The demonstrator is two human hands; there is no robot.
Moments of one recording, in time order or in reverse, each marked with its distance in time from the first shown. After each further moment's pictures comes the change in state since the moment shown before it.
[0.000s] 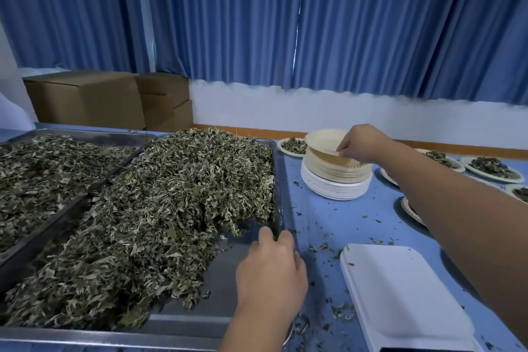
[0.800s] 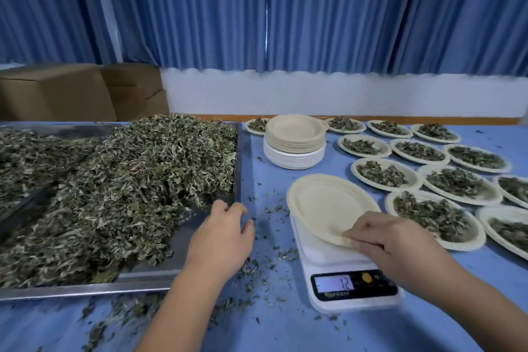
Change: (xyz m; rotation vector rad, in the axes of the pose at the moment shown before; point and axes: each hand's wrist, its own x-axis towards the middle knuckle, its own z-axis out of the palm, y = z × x) left_hand -0.015 -0.008 -0.001 -0.051 -0.042 -0.027; right_hand -0.278 0.046 0.045 0.291 0.085 -0.245
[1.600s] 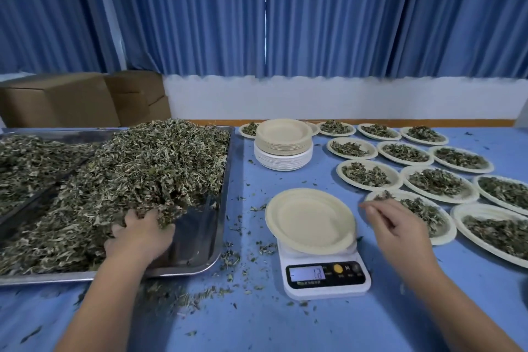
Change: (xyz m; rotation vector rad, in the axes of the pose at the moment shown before) left_hand 0.005 -0.064 -0.042 0.225 -0.132 -0.521; right_hand -0.019 0.060 0.013 0.248 0.550 0.211
